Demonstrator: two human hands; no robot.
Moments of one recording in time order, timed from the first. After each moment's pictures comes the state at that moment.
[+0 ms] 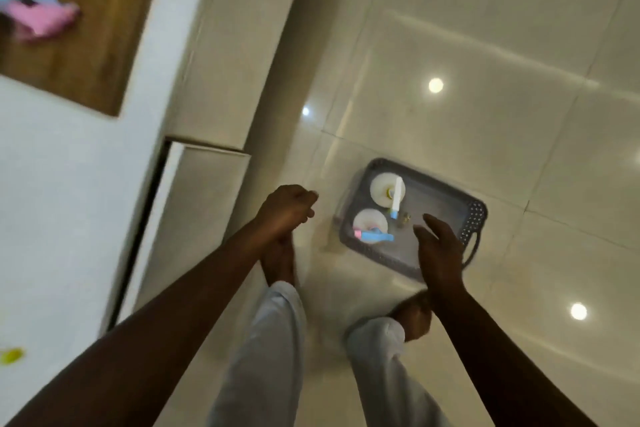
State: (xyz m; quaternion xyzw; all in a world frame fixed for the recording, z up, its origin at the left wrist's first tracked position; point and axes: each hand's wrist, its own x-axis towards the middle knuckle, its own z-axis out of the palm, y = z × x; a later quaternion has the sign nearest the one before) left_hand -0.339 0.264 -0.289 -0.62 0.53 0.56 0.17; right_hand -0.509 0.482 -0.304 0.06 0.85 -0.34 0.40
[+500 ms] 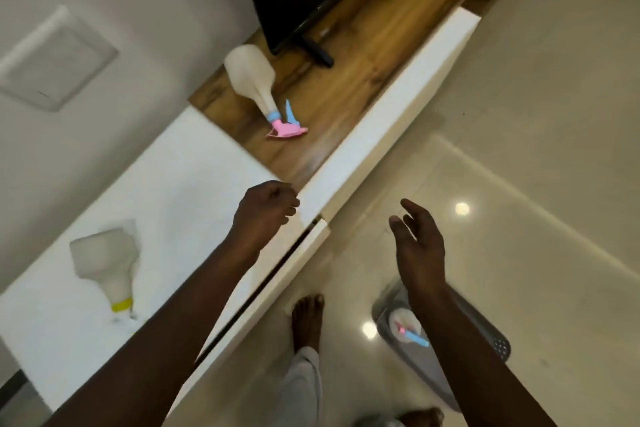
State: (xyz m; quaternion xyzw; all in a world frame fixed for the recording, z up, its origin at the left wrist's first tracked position) left_hand -0.203 0.122 -0.059 -0.68 0.44 0.55 -0.18; right_hand -0.418 0.238 -0.089 -0.19 0.76 -0.45 0.43
